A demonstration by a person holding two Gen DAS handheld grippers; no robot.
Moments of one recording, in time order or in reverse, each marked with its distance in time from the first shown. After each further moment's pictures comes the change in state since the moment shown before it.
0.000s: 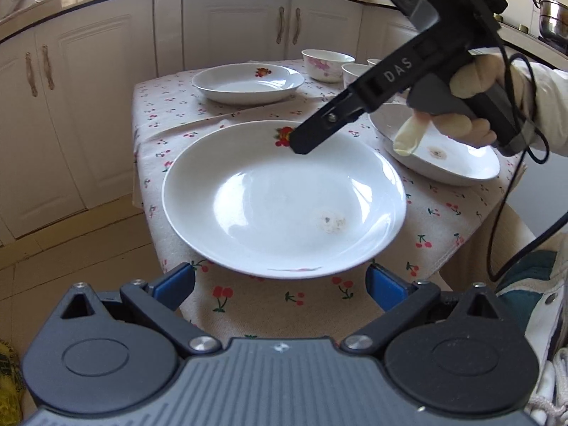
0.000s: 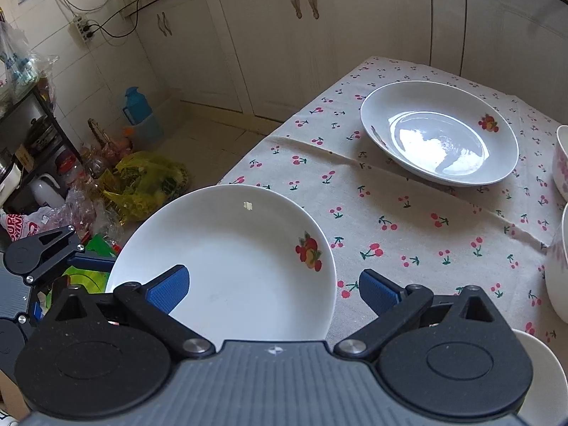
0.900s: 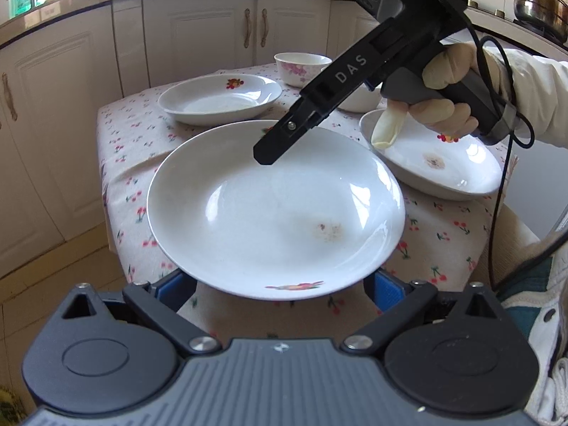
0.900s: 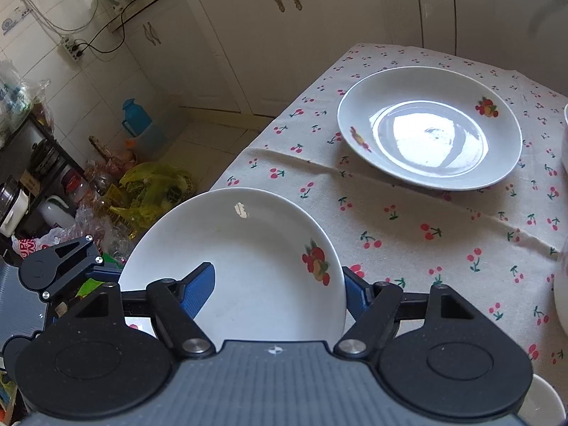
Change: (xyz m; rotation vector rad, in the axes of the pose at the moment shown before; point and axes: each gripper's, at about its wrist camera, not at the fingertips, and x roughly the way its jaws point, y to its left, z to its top) left arm 0.032 0.008 0.038 0.115 -0.009 -0.067; right arm 0.002 -0.038 0.022 0.100 -0.004 0.015
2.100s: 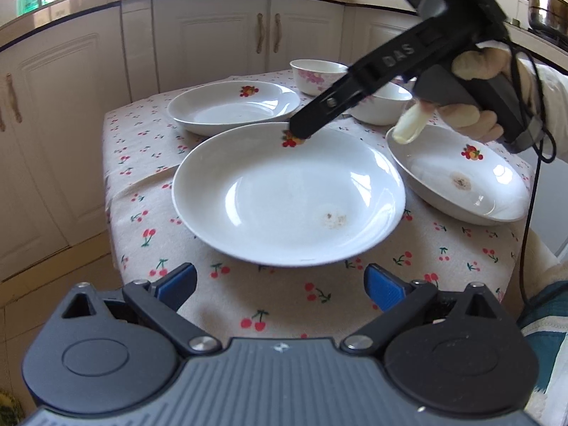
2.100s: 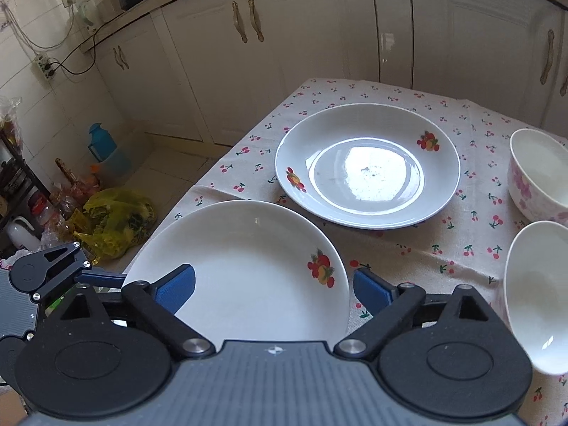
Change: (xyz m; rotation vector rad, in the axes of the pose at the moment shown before) left arm 0.013 0.008 0.012 -0.043 -0.017 0.041; right arm -0.026 -0.011 0.002 -0.033 -0.106 -0.124
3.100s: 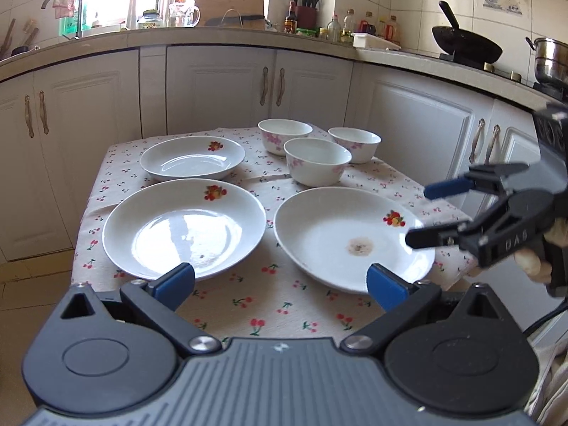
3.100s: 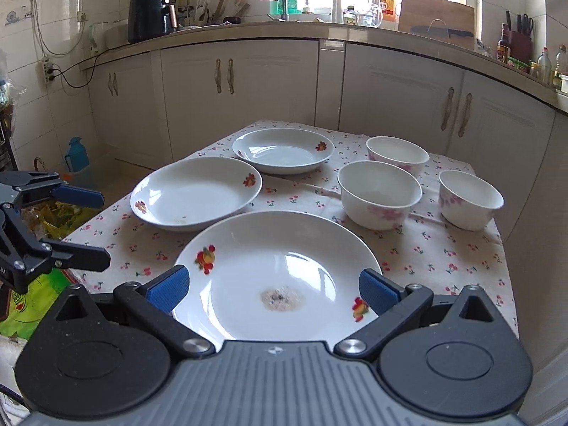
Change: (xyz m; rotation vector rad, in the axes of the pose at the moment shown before) left arm -0.045 -0.134 0.013 -0.140 -0.171 0.087; right arm -0.166 -0.010 -0.177 -0.081 -0.225 -0.211
